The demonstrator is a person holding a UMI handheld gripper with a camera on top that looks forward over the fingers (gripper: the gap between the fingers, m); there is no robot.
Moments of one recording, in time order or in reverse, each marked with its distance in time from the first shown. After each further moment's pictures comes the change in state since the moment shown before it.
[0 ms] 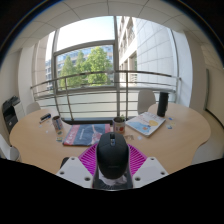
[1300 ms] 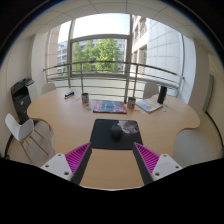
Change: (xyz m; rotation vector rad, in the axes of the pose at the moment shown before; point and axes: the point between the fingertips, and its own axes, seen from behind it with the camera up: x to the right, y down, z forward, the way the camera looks) arm -0.095 0.094 -0.288 -0.149 -0.038 -0.112
